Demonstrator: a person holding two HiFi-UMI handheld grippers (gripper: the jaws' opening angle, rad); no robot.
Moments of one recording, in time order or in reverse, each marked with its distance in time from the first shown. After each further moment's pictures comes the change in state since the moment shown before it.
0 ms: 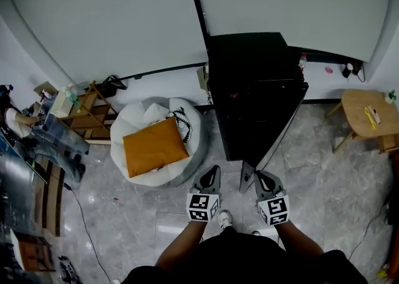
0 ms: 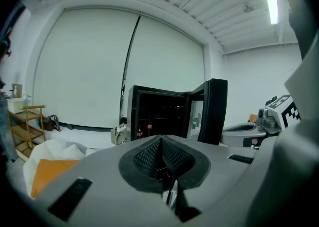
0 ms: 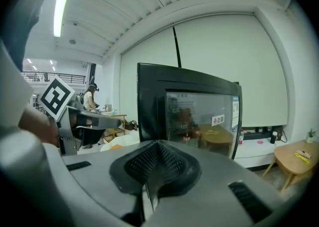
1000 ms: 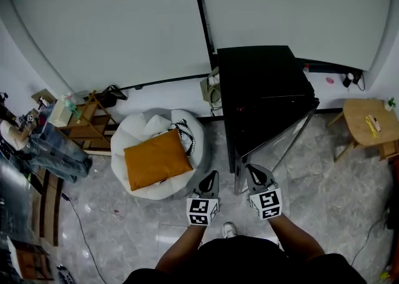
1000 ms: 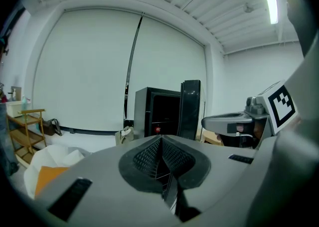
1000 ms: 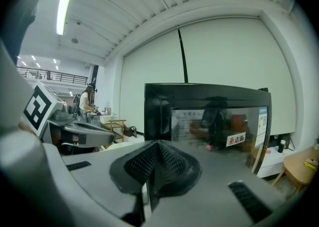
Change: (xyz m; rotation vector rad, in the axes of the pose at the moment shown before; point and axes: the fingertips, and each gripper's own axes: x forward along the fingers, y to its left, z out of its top) left arm 0.018 0.068 0.013 0.015 -0.022 0.006; right arm 0.100 0.025 0.052 -0.041 -0.066 0.003
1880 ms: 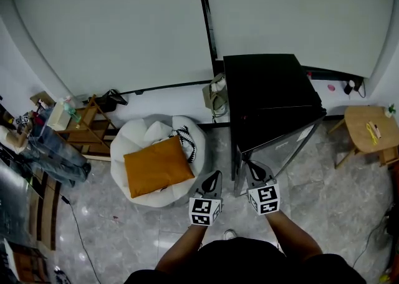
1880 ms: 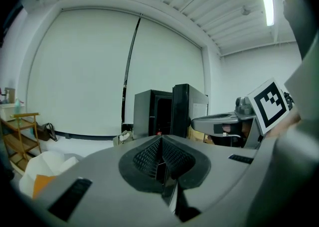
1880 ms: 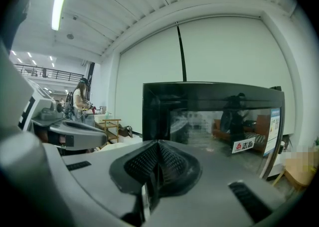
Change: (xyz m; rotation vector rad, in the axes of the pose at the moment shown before) left arm 0.028 0.028 0.017 0.028 -0.025 -0.039; right arm 0.060 -0.010 0.013 0.002 0.017 -0.041
